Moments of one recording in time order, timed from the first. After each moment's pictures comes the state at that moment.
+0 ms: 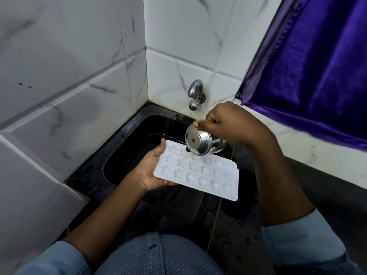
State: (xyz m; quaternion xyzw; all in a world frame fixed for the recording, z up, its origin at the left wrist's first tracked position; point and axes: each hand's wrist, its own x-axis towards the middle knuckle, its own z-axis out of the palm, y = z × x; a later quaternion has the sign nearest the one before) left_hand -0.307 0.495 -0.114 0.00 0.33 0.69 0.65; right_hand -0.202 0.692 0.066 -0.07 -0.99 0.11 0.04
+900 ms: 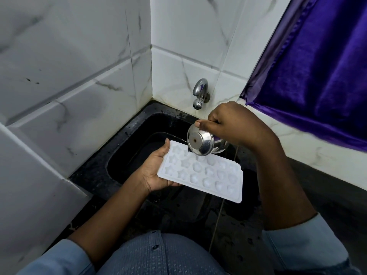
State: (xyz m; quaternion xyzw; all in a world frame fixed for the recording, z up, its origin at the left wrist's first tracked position) left_hand -0.308 0.495 -0.130 0.03 0.29 0.69 0.67; right_hand -0.202 0.681 0.068 -0.06 -0.99 0.09 0.05
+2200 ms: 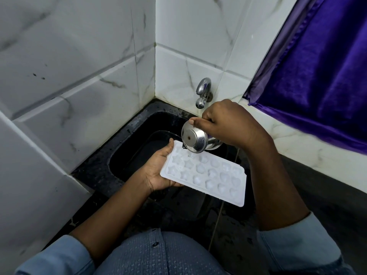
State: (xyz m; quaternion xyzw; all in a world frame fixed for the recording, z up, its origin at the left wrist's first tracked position) left_hand -0.299 0.492 -0.120 0.02 0.31 0.69 0.66; right_hand -0.209 0.658 0.071 -0.04 -1.00 0.06 0.07
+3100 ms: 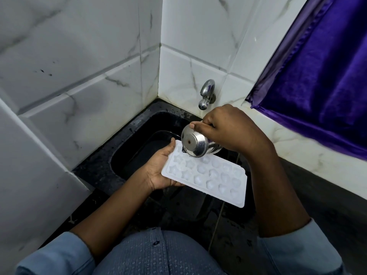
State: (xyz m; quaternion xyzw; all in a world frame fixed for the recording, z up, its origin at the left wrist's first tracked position) left_hand -0.301 0.489 -0.120 0.01 0.30 0.69 0.65; right_hand -0.208 0.645 0.068 -0.03 -1.00 0.07 0.06
